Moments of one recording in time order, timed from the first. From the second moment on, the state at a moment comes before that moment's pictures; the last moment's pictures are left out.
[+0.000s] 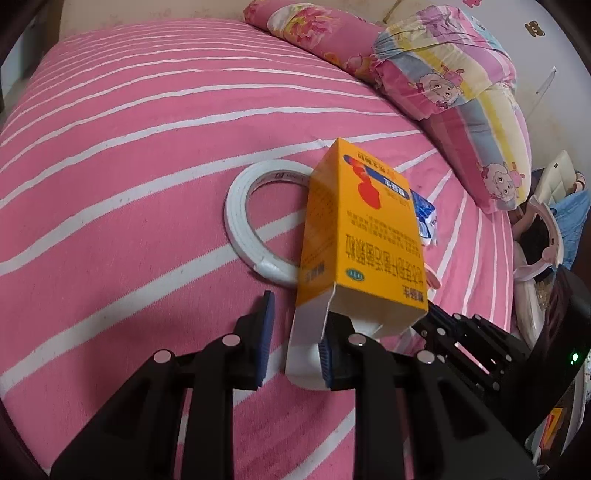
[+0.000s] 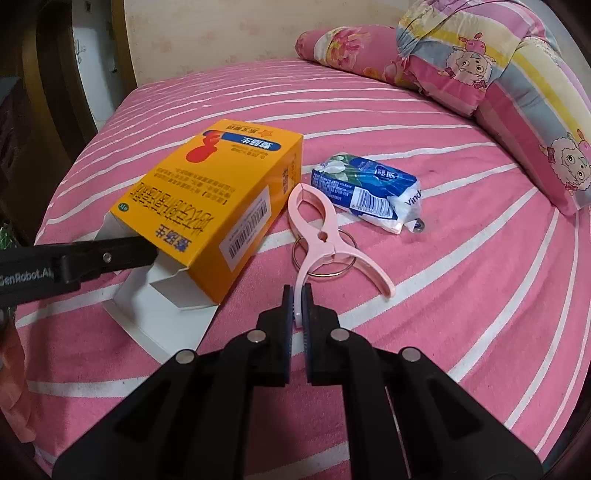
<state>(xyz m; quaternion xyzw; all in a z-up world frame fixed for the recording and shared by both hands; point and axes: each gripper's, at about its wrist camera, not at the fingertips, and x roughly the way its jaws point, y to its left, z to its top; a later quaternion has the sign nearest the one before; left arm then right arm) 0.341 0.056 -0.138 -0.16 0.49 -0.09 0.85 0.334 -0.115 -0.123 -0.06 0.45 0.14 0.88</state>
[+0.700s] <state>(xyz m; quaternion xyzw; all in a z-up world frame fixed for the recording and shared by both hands) 0.295 0.054 -0.098 -0.20 0.43 -0.11 0.87 0.291 -0.136 -0.077 -0.01 0.41 0.15 0.90</state>
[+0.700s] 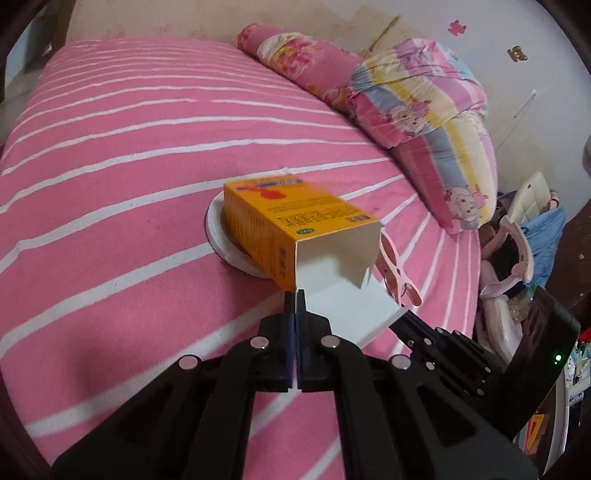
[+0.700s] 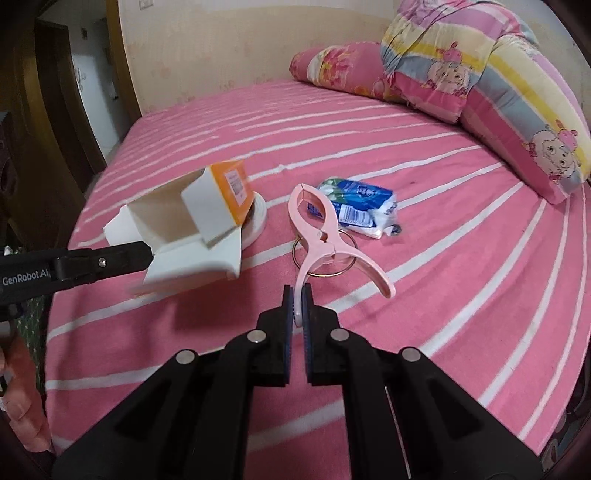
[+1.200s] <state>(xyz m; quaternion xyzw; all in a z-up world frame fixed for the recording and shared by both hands) 0.177 0.041 -0.050 -0.23 0.34 -0.12 0.90 0.168 -0.155 -0.019 -0.04 0.33 0.17 0.93</state>
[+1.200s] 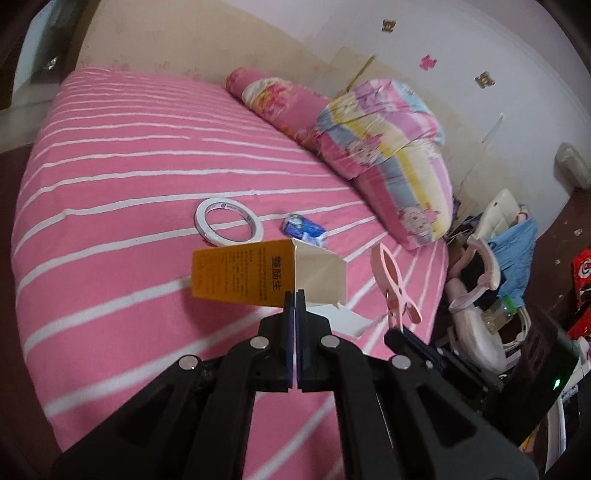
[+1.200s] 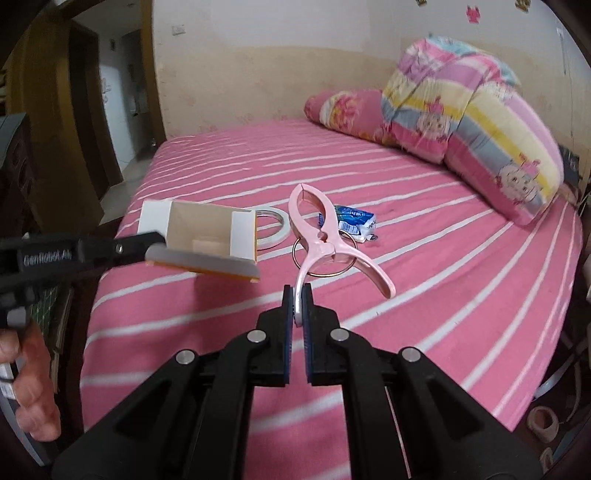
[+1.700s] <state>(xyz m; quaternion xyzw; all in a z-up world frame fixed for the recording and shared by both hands) 0.066 -0.006 0.026 -0.23 0.28 -0.19 0.91 0.039 -0.207 0.059 -0.02 0.27 0.16 0.95</state>
